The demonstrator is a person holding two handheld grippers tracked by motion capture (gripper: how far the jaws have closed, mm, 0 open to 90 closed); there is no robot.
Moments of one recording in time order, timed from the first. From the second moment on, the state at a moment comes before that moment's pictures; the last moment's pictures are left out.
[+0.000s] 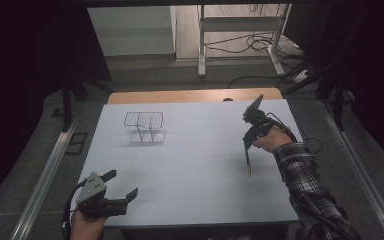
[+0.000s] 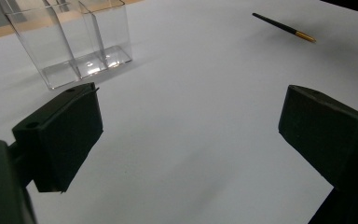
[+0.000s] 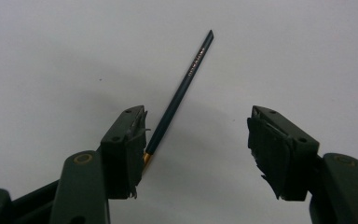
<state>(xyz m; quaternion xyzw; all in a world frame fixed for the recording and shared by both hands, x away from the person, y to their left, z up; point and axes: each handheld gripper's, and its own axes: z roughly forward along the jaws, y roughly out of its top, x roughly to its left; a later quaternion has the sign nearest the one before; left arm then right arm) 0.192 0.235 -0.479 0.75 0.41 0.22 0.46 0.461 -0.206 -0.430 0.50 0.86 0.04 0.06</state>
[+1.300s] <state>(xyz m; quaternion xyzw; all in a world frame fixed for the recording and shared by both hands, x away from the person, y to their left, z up) 0.192 0.235 -0.479 0.75 0.41 0.22 0.46 0.474 -0.188 -0.453 0.54 0.84 -0.02 0.01</state>
